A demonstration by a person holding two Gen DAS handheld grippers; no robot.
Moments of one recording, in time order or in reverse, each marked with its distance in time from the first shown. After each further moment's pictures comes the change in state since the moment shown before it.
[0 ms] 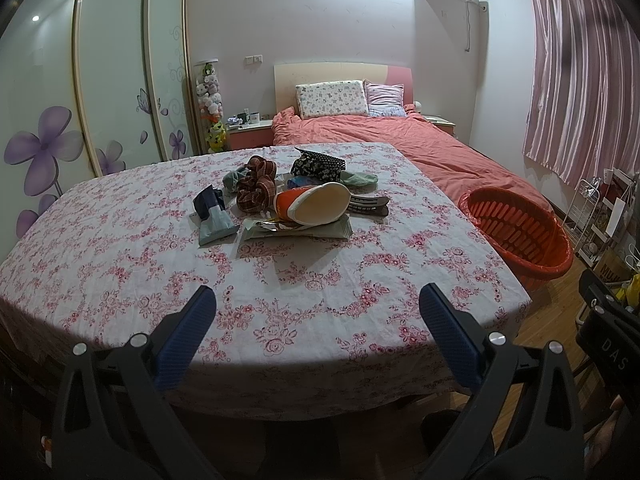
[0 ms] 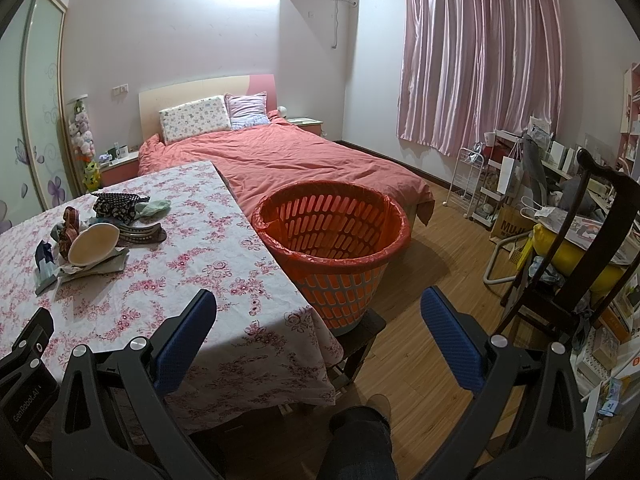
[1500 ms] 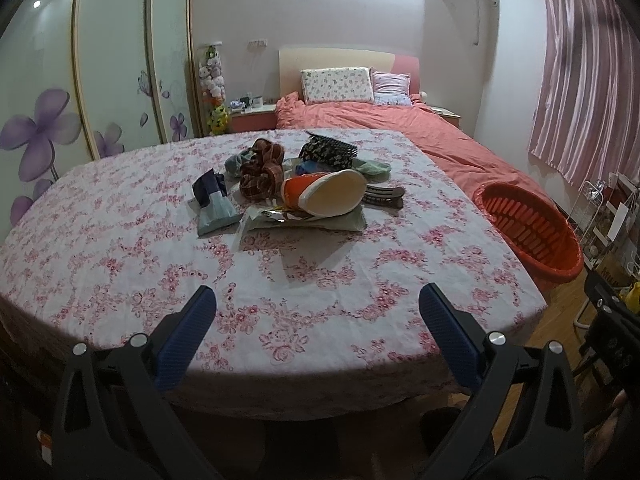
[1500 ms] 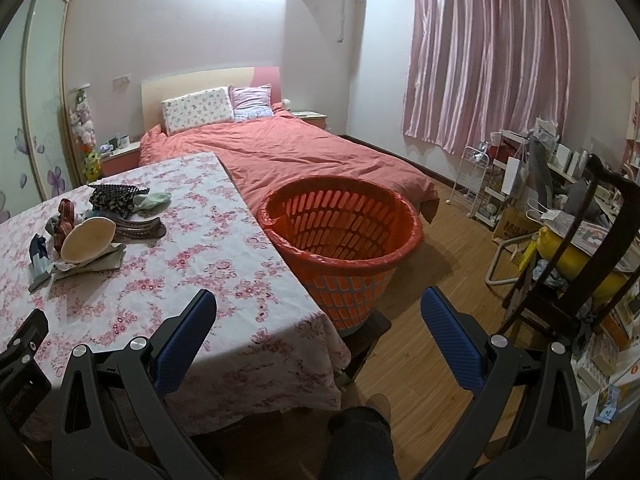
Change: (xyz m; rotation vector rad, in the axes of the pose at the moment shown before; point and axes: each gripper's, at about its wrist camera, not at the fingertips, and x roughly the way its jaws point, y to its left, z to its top) left arm 0.027 0.019 0.003 -0.040 0.054 -0.010; right arm 0.017 0.011 0.001 -0.023 0.013 0.015
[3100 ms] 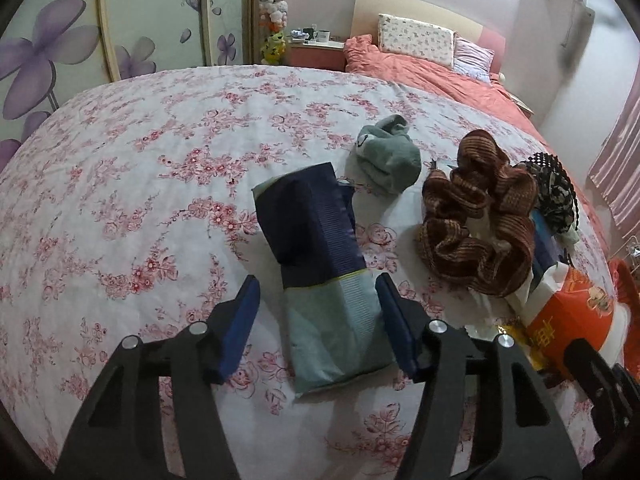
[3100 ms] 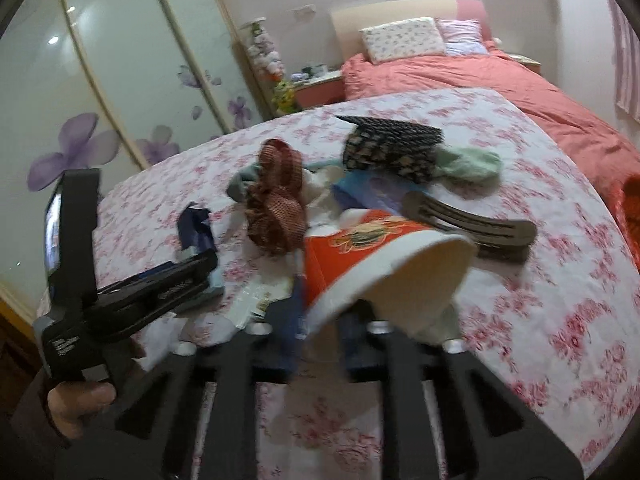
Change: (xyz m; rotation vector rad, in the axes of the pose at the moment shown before) left arm 0.212 0.170 0.084 -0.218 0.243 0.086; right arm 0.092 0.232 0.031 -0.188 0.261 0.733
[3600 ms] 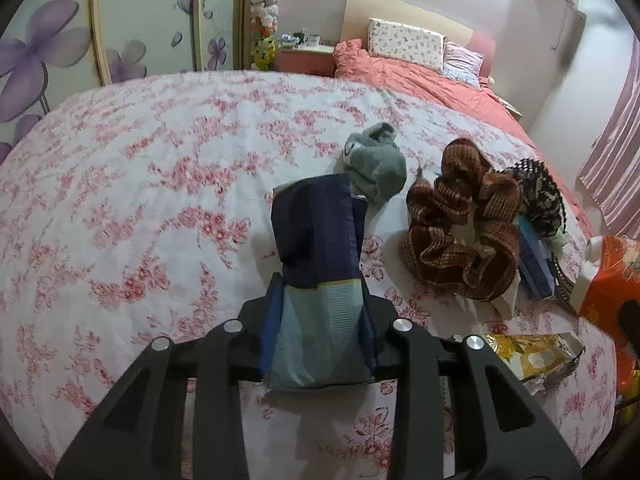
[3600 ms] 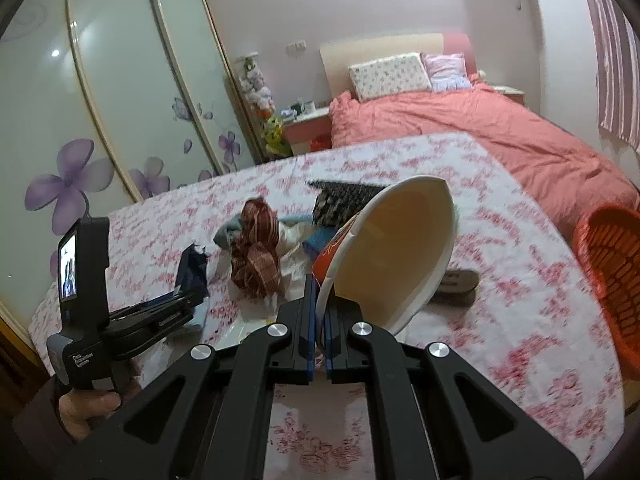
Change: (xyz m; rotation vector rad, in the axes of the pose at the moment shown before) left arm -0.007 -0.001 0.005 0.012 -0.029 -0.041; right arm -0.040 -0.015 0.014 0.005 -0.141 -0.055
